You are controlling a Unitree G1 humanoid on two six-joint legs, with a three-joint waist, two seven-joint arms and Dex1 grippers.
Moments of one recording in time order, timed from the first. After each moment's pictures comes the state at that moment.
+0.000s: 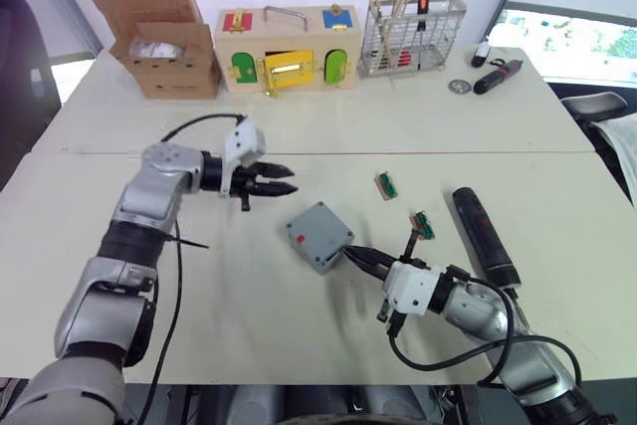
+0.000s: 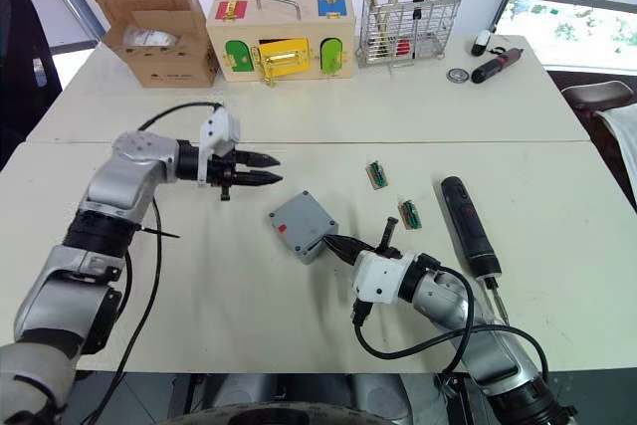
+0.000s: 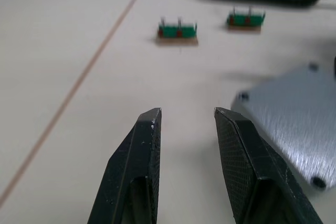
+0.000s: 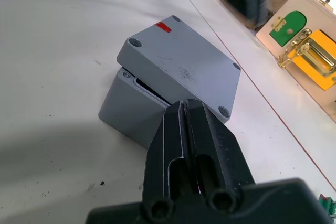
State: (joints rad) left arm -0.74 0.55 -0.18 0.39 -0.21 0.25 -1.28; right arm 0.07 -0.57 0.25 -0.34 -0.30 -0.30 0.56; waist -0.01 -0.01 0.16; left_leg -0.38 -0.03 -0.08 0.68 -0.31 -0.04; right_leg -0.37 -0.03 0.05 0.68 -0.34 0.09
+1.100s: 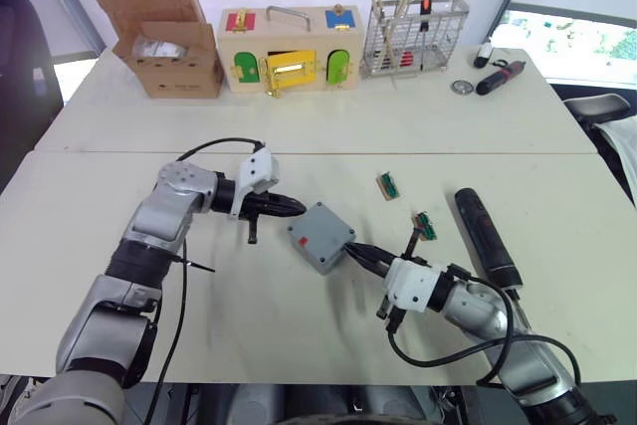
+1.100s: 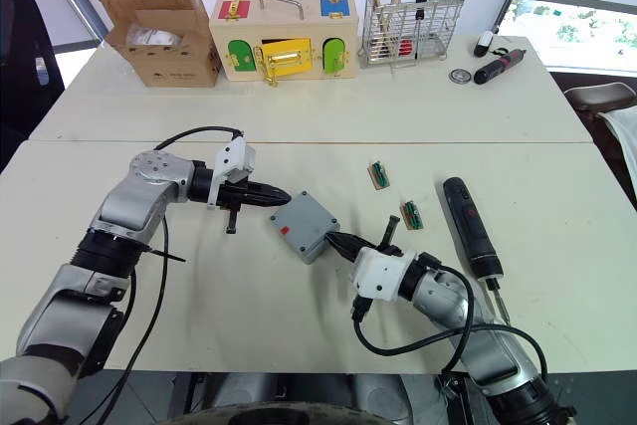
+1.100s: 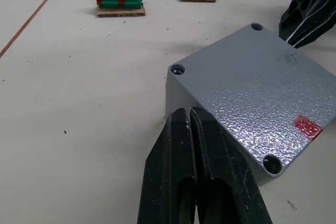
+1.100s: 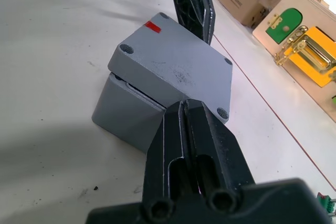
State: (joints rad) left arm -0.66 0.54 -0.22 0.25 -0.21 0.31 -1.32; right arm 0.07 -0.57 0.24 -0.35 -0.30 -0.27 0.54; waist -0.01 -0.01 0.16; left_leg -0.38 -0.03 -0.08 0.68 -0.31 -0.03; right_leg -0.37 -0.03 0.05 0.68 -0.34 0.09
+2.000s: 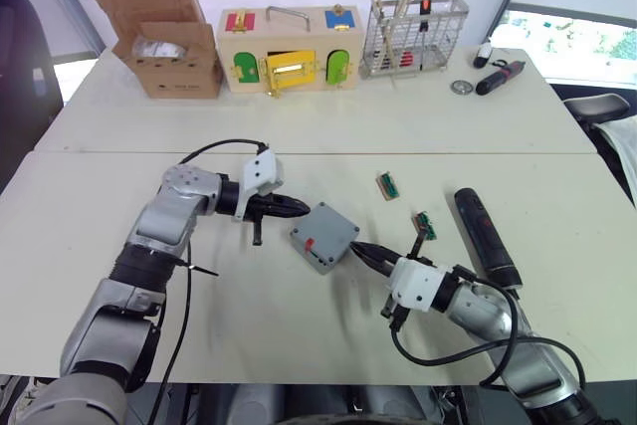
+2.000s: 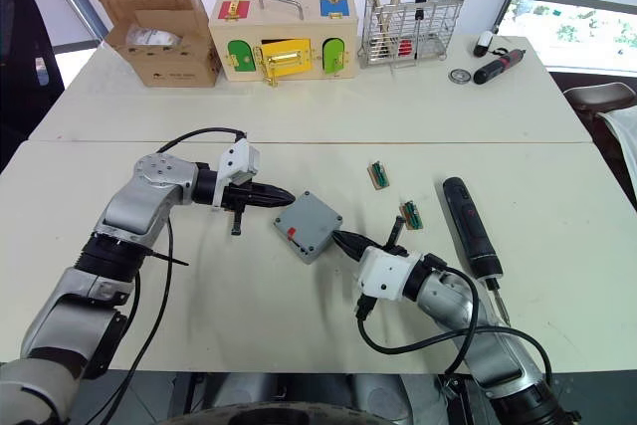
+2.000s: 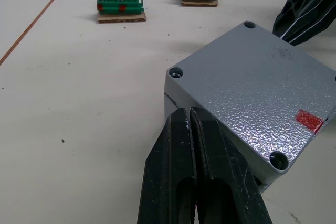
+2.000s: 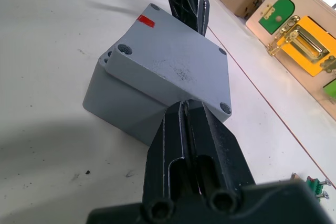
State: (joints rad) left arm -0.64 0.51 -0.22 0.22 -0.19 0.30 -1.30; right arm 0.09 -0.57 0.22 -0.35 -0.31 -0.27 0.54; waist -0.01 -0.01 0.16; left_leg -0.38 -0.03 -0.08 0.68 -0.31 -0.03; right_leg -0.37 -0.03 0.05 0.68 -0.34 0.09
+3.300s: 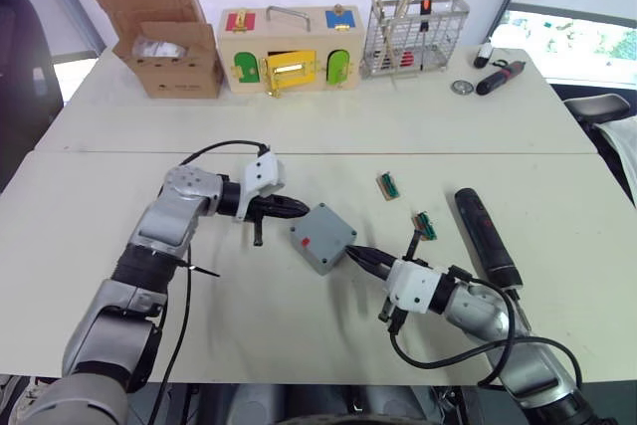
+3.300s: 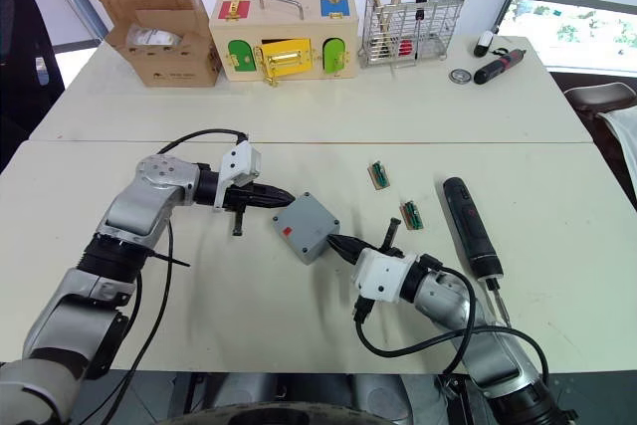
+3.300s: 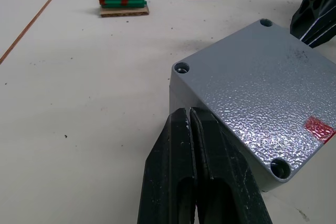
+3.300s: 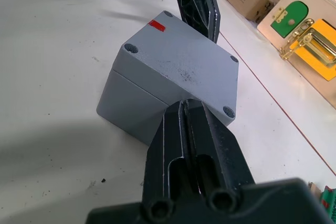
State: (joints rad) left arm -0.64 0.51 -0.22 0.24 -0.17 0.29 -1.29; right arm 0.08 -0.56 0.23 -0.35 -0.29 -0.27 0.57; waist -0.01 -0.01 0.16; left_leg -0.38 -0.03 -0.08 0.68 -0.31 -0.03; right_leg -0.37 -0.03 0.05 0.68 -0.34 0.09
